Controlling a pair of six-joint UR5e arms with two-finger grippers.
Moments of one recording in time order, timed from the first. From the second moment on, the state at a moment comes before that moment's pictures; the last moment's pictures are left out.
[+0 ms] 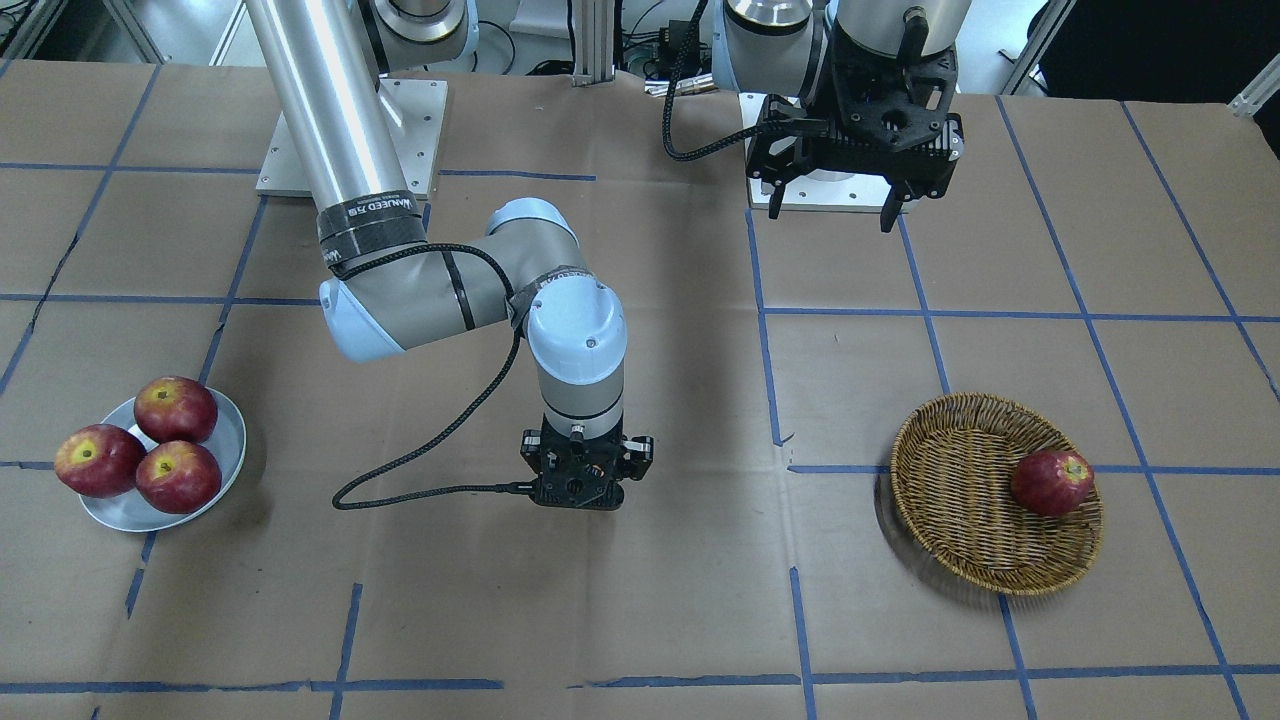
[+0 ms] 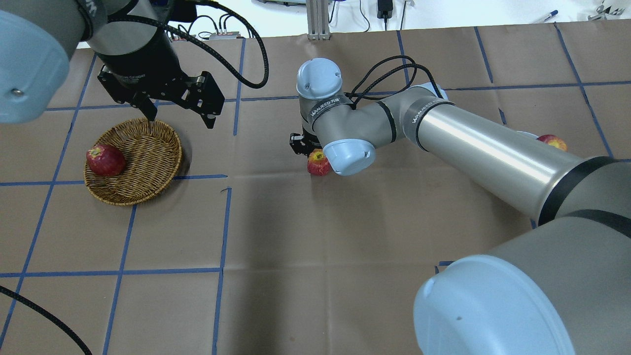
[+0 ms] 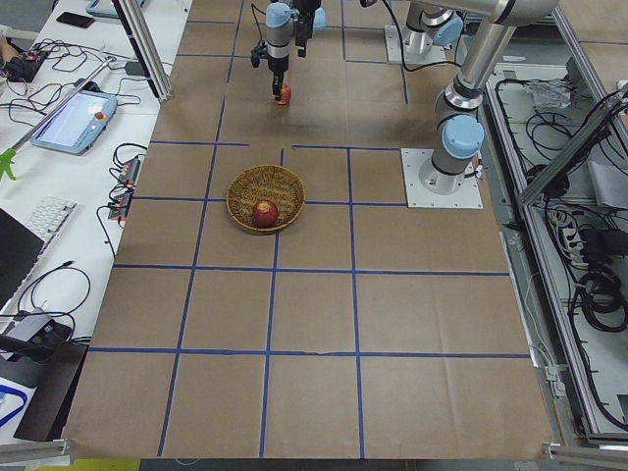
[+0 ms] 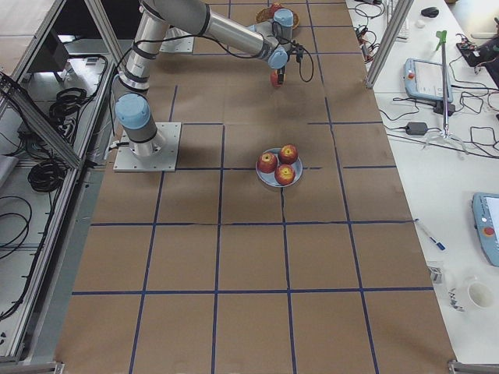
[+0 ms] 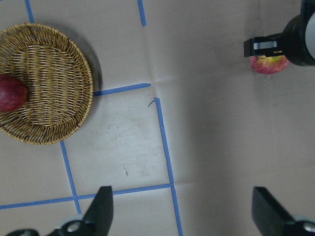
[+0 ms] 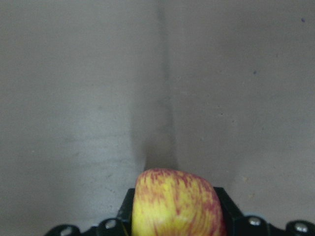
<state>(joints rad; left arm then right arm) -1.68 -1.55 -1.50 -1.64 1.62 0.06 1.95 -0.98 1.58 -2.25 -1.56 0.47</state>
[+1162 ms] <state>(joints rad) -1.68 -1.55 -1.50 -1.63 1.62 0.06 1.39 -1.35 1.66 -1.90 -1.58 -0.17</state>
